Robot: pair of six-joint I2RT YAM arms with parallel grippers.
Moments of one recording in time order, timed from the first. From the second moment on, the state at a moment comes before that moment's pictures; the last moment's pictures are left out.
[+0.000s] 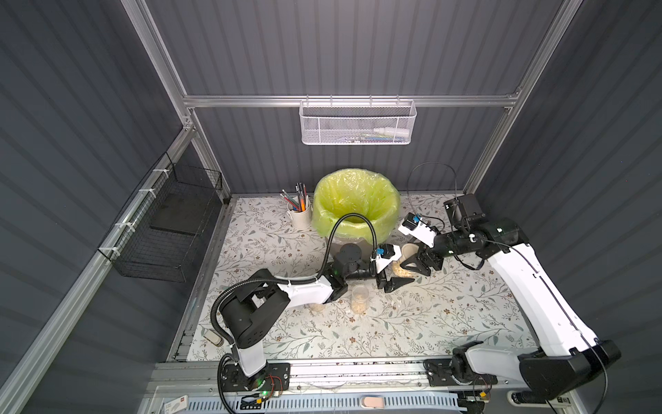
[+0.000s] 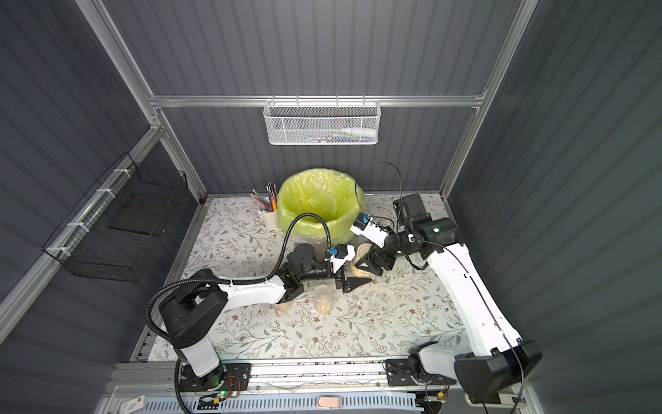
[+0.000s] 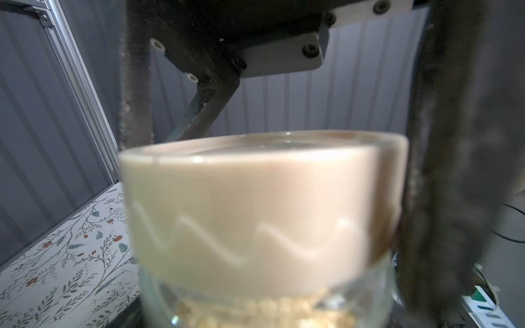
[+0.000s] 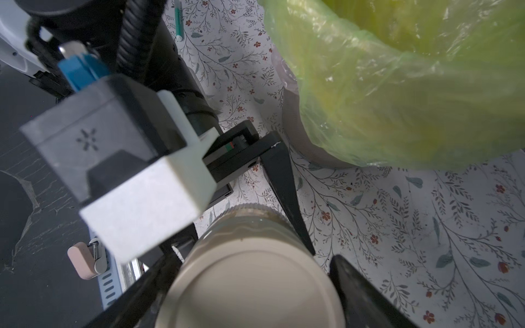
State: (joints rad) left arm -0.94 1.77 0.96 0.82 0.61 0.06; right arm 0.31 1.29 1.49 -1.25 -0.56 -0.65
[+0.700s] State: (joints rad) left arm -0.93 1.77 0.94 0.80 0.62 0.07; right arm 0.30 1.12 1.37 -1.15 -0.49 -0.69
